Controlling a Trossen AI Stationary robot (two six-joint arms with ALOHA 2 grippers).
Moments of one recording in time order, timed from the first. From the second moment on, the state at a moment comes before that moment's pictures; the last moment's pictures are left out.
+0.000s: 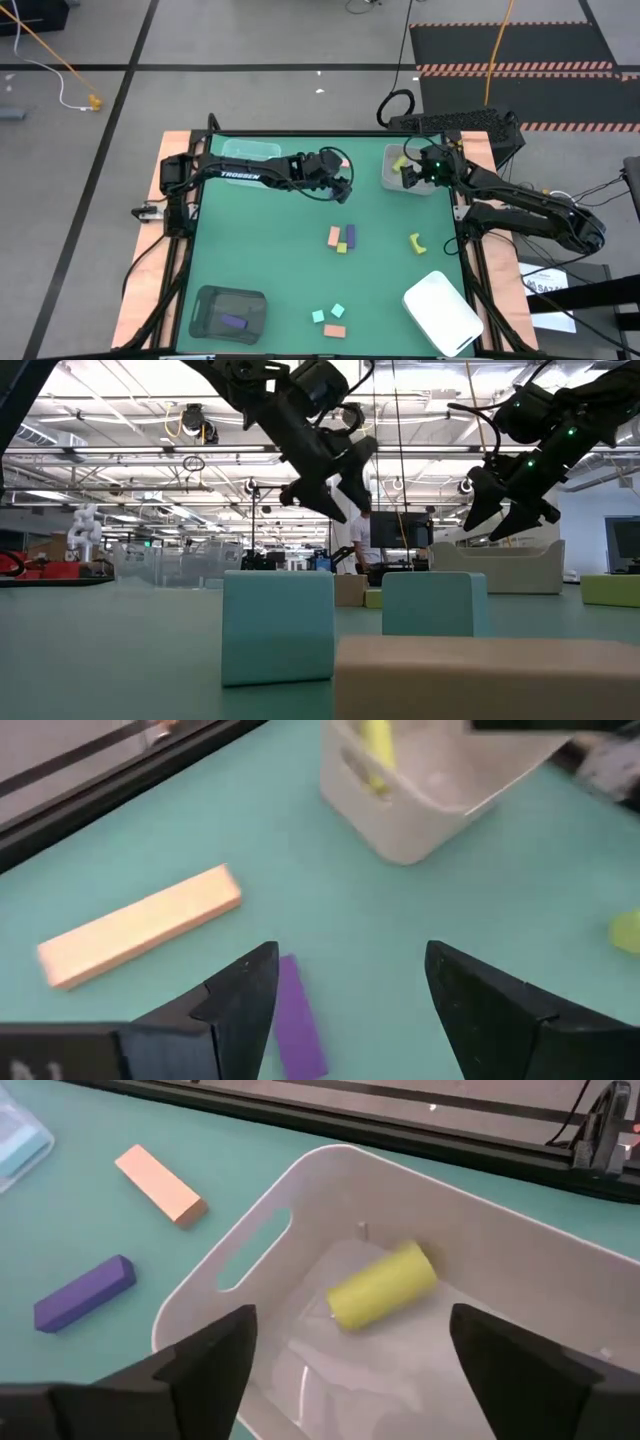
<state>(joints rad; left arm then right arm) 0.19 1.91 1.39 -0.21 -0.24 -0.44 -0.66 0.80 0.38 -0.29 0.18 0.43</state>
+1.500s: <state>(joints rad) 0.15 2.16 1.39 -0.22 -0.34 -0.63 -0.66 0.80 0.38 -0.28 0.13 0.40</state>
